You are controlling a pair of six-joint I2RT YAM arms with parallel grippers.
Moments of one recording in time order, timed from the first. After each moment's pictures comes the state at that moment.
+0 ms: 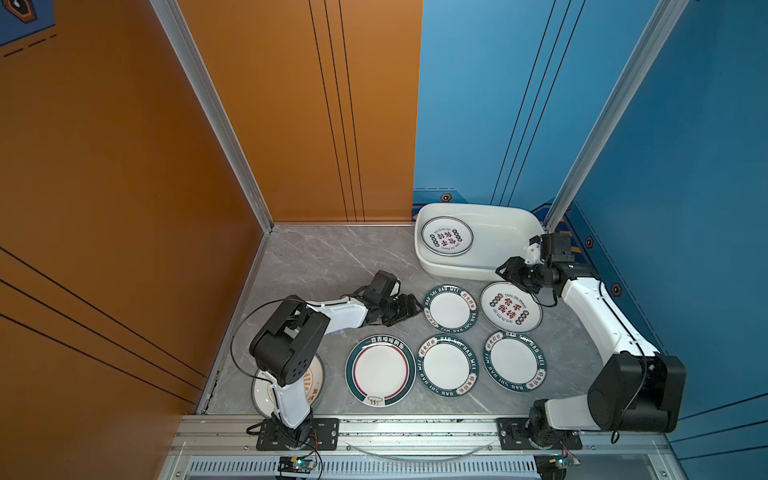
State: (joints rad) left arm -0.60 1.82 0.96 0.03 0.41 -0.88; right arm -0.05 1.41 1.15 -0.66 -0.36 0.45
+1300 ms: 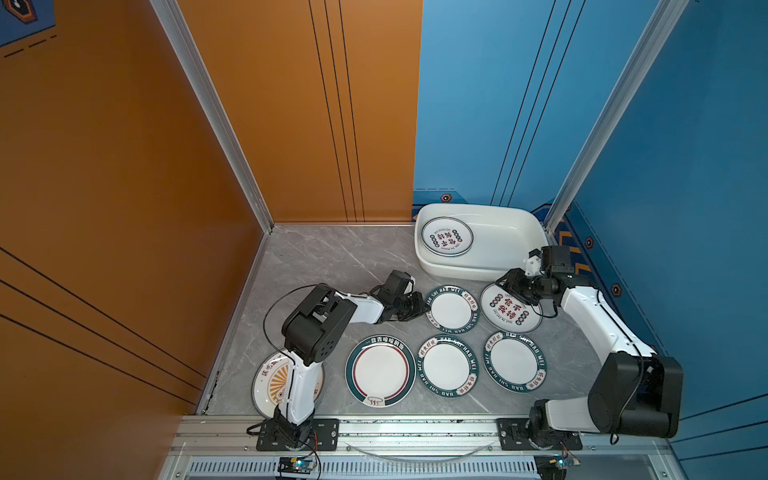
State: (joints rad) left arm -0.63 2.04 1.08 0.22 0.46 -0.94; right arm -0.08 1.39 1.03 -0.62 -0.41 0.44
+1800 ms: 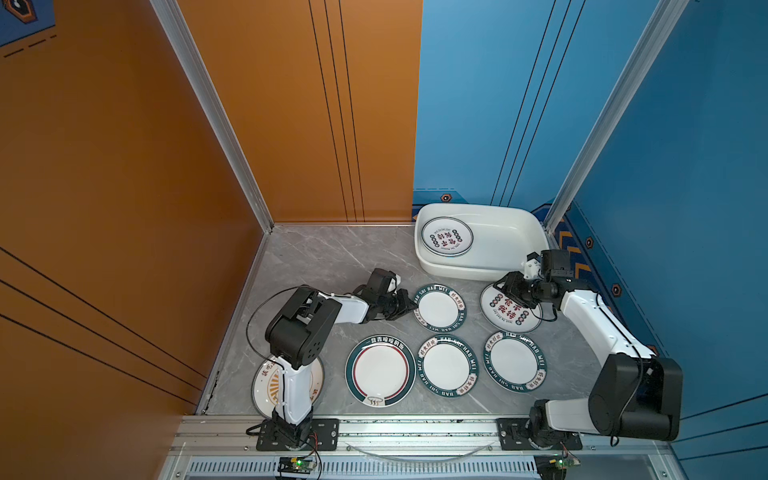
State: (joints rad) left arm -0.50 1.92 0.94 0.23 0.54 -0.94; right arm -0.09 1.38 0.98 -0.56 -0.49 0.45
